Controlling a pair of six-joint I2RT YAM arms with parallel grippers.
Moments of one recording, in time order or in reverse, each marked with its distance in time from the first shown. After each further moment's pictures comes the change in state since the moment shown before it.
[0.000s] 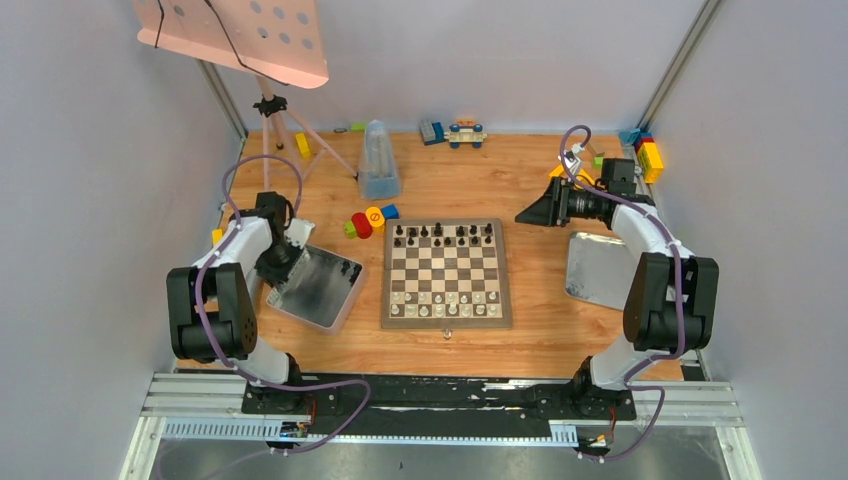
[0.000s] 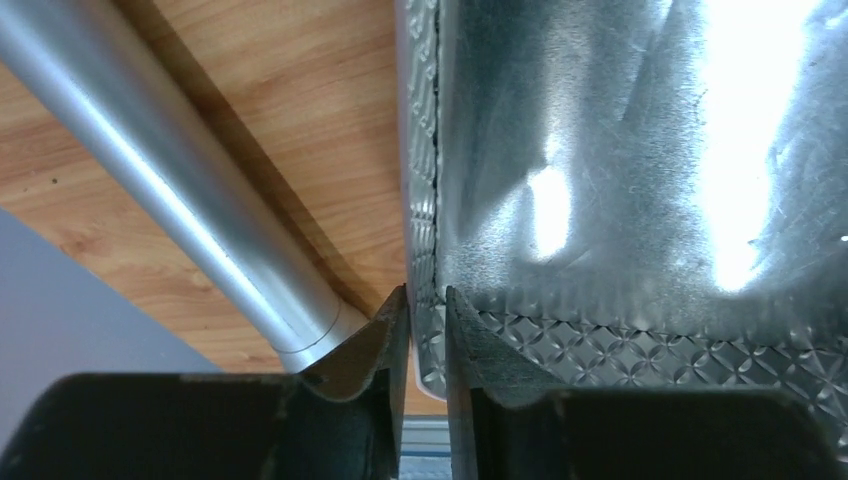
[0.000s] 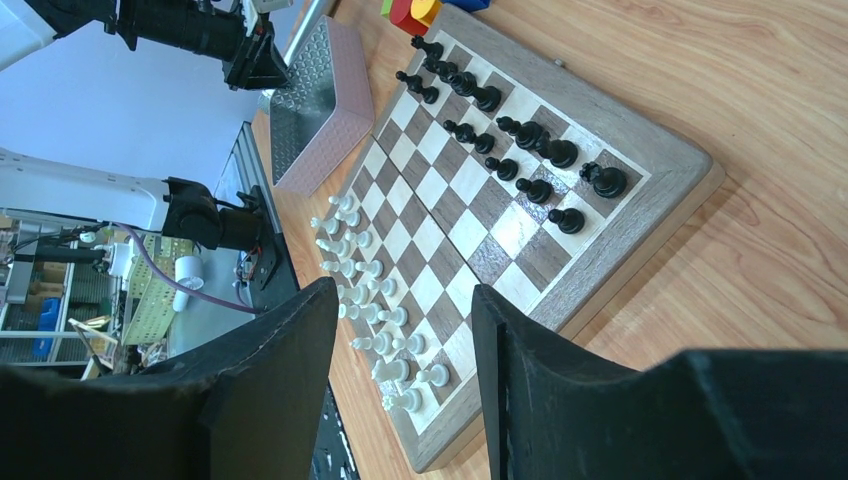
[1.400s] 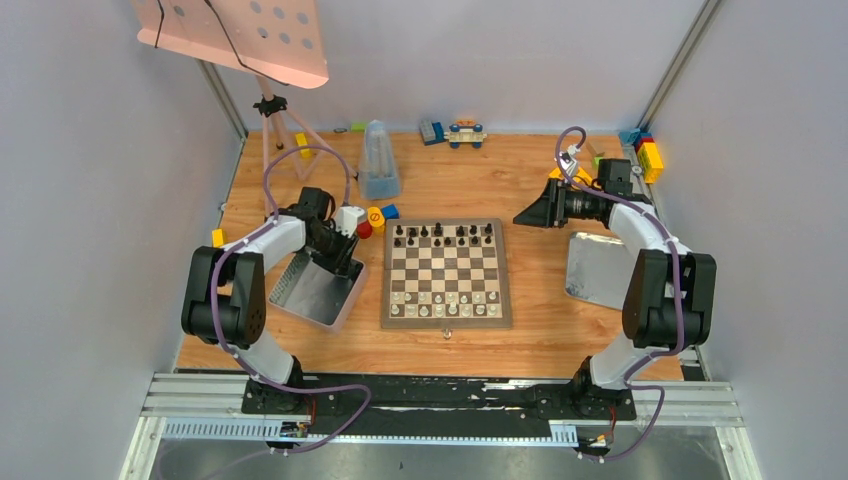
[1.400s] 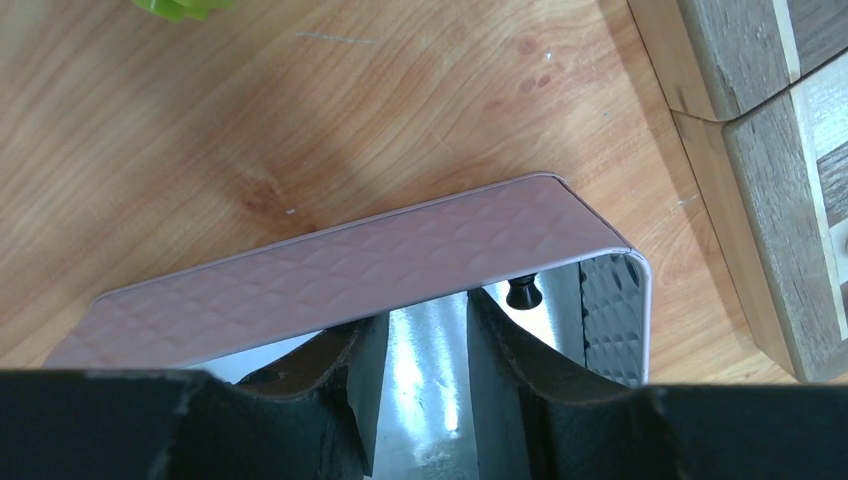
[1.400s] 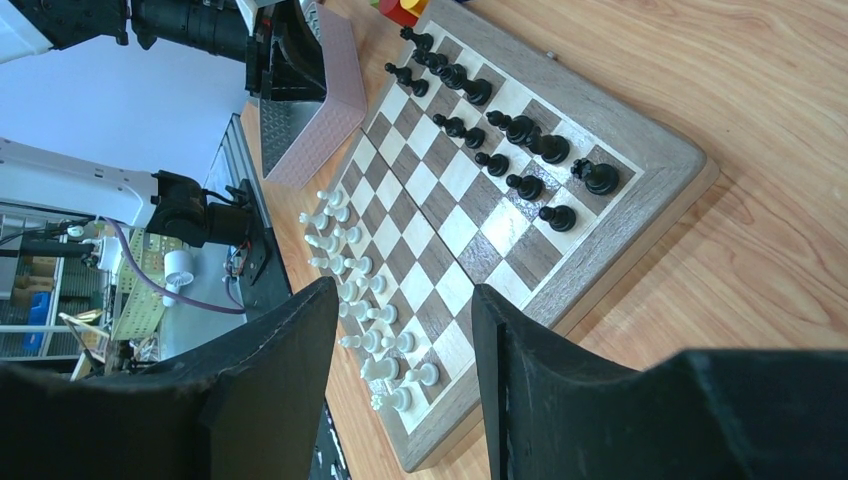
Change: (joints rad) left arm -0.246 0.091 -0.006 0.261 0.411 -0.099; right arm 0.012 0.021 0.006 -0.015 0.019 -0.030
